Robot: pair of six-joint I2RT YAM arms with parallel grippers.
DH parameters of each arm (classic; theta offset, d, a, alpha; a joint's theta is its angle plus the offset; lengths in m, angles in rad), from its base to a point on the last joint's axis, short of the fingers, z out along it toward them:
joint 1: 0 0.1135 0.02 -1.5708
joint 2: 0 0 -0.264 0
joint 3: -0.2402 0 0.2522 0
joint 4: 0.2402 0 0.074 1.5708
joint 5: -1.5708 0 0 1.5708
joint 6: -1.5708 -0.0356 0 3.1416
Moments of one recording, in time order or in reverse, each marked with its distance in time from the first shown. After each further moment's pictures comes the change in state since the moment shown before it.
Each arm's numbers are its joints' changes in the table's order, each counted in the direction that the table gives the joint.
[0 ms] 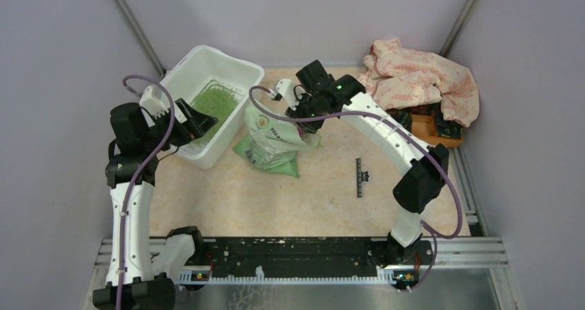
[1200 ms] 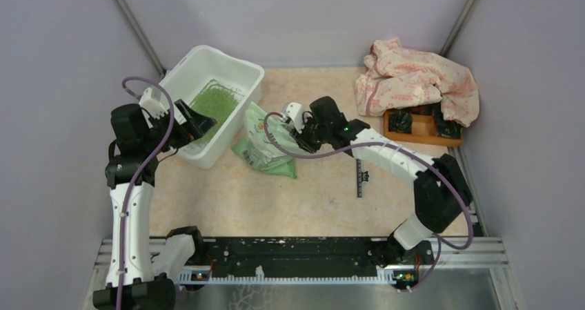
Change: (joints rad) left arm 0.000 -0.008 0.000 0.036 0.050 -0.001; right arm -0.014 -0.136 0.626 -0.683 0.134 -0.023
